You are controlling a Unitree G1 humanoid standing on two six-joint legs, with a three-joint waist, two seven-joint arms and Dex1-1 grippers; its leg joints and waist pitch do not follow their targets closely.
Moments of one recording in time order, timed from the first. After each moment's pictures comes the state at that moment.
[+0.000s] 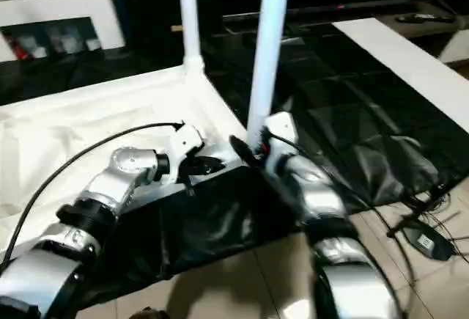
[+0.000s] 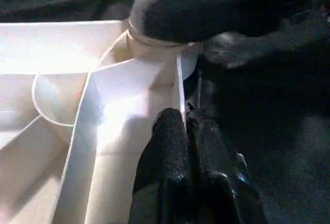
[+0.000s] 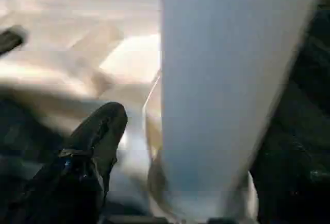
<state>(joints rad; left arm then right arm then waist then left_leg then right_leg) -0.69 0.15 -0.17 0.79 0.06 0.03 -0.96 -0.49 -0.22 -0.04 0.64 0.10 -0.02 0.77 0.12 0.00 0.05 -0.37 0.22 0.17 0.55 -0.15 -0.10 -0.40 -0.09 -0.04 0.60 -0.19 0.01</state>
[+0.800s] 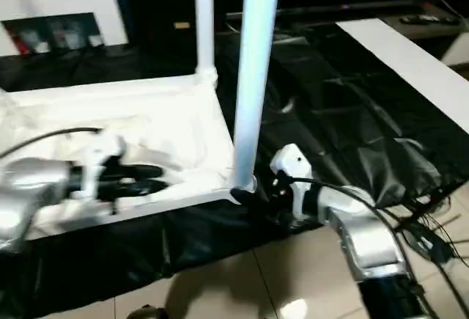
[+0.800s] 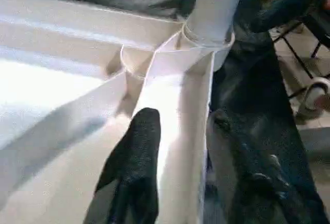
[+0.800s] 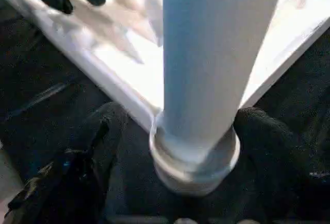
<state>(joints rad) -0.28 0.59 -0.03 -0.02 -0.18 0.51 -1.20 -0.21 -0.45 0.10 0.01 0.20 0.37 0.99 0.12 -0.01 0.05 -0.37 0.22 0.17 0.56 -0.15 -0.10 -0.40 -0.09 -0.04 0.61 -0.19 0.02</state>
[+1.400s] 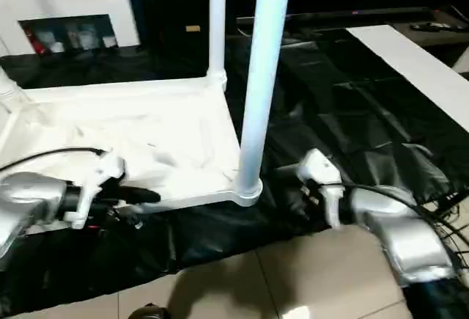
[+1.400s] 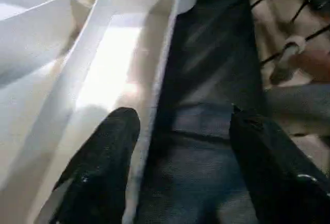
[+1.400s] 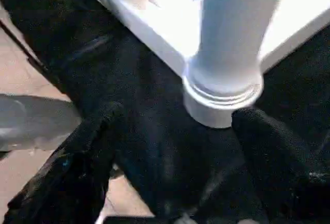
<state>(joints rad) -0.32 0.62 -0.20 0.01 -0.14 0.60 -1.19 -0.18 -0.63 0.09 -0.04 0.27 0.47 1.14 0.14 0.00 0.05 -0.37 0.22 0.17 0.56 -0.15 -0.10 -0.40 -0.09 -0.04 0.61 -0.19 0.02</state>
